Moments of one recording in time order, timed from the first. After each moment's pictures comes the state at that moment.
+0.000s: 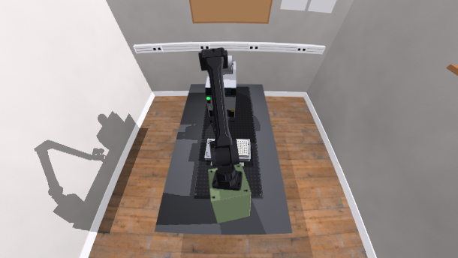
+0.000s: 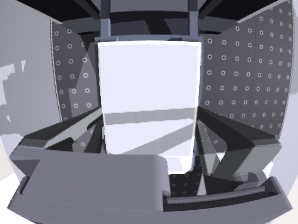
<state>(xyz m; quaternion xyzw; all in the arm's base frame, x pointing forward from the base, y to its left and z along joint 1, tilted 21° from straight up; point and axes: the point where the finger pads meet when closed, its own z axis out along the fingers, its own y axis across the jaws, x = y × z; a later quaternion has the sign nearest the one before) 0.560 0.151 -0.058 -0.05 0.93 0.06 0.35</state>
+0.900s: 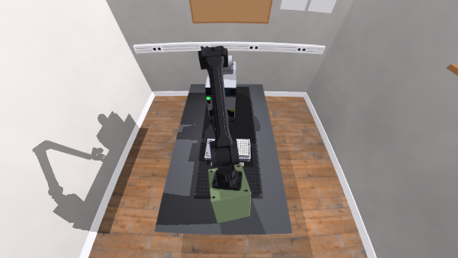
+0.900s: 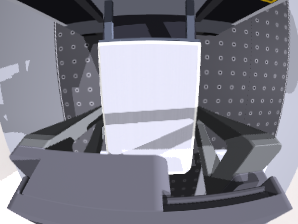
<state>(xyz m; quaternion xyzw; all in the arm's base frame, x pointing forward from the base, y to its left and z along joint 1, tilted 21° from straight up) 0.556 0.150 -0.048 -0.05 0.93 0.06 0.35</state>
